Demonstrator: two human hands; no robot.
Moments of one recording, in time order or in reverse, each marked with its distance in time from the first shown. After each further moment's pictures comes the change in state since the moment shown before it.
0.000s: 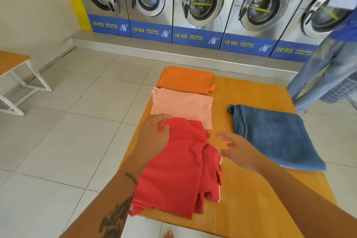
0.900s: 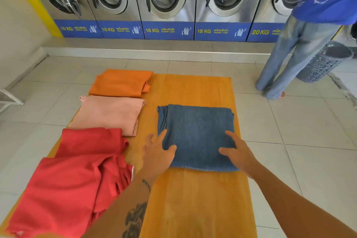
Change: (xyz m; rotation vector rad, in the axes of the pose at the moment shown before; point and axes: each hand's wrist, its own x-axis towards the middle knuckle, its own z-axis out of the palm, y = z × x) left_hand -0.021 0.112 0.295 0.164 -0.245 -0.339; right_hand -0.005 0.237 -0.200 0.352 0.232 0.228
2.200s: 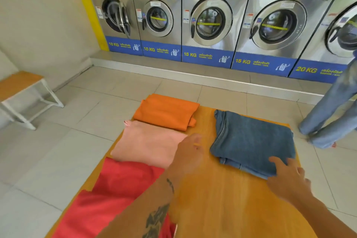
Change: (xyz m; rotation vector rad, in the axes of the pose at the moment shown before) left_hand 0.131 0.030 -0.097 -0.209 0.048 0.143; right_hand 0.093 -0.102 0.041 -0.892 0.225 -0.026
